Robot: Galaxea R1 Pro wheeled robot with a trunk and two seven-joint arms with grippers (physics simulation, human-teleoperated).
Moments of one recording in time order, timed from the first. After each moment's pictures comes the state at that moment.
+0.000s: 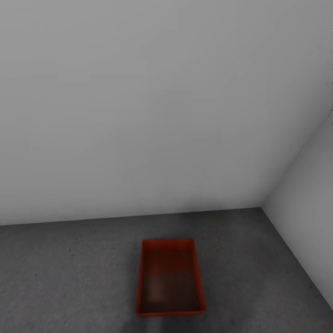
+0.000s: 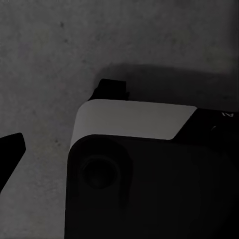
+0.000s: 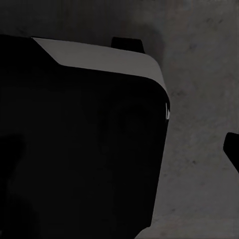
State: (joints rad) left arm -0.38 -0.09 -0.02 0.00 0.13 0.03 0.21; right arm -0.26 0.12 0.63 0.03 -0.54 -0.04 -0.24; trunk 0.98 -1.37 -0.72
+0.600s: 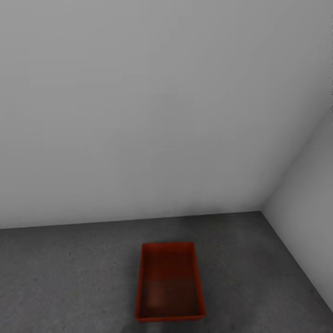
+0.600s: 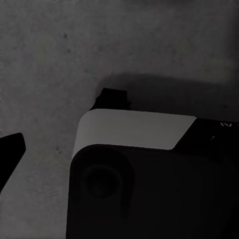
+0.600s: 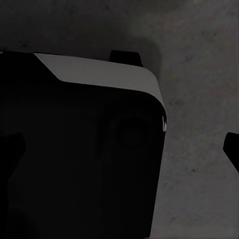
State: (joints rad) left arm -0.38 -0.08 -0.02 0.00 0.13 0.03 0.21; right arm -0.26 0.12 0.63 0.03 -0.54 -0.05 -0.24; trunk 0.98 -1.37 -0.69
